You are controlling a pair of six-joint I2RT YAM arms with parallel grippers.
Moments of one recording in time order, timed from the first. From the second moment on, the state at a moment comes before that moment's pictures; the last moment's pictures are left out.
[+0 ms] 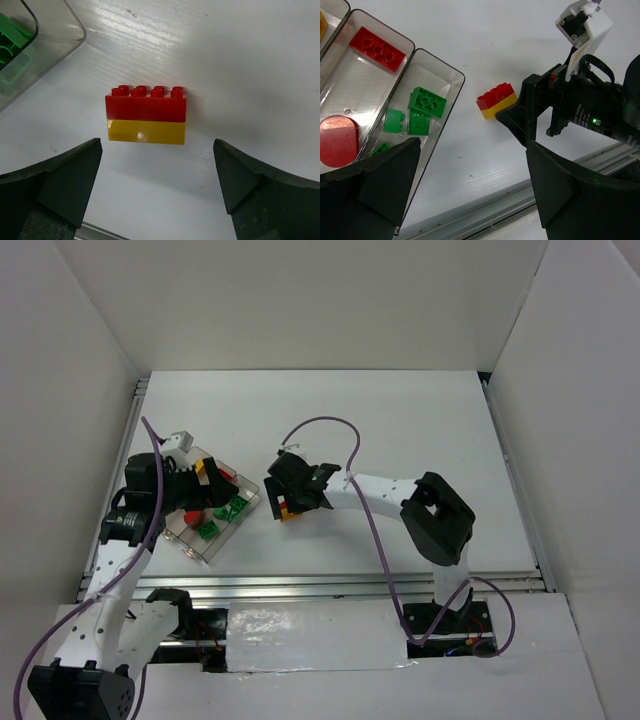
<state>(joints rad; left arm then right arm) -0.03 0.81 0.79 -0.56 0.38 -0.32 0.95 1.91 1.37 -0.46 0.24 0.57</state>
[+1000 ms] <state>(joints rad) -0.03 0.79 0.78 -0.53 0.43 -0.33 0.98 1.81 1.14 -0.28 0.23 0.51</state>
